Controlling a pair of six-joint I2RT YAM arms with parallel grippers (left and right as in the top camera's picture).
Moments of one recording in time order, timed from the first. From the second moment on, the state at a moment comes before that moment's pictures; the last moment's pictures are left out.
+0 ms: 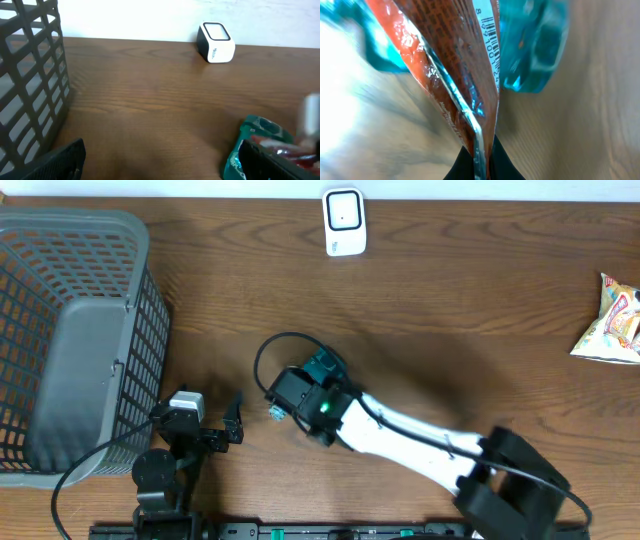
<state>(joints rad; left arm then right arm) 0.04 0.12 0.04 -0.14 0.23 -0.07 0.99 1.81 1.17 -0.73 0.42 -0.10</state>
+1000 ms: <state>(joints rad) 0.04 0.12 0.04 -0.14 0.23 -0.07 0.86 1.73 1.17 -0.76 0.20 -0.13</state>
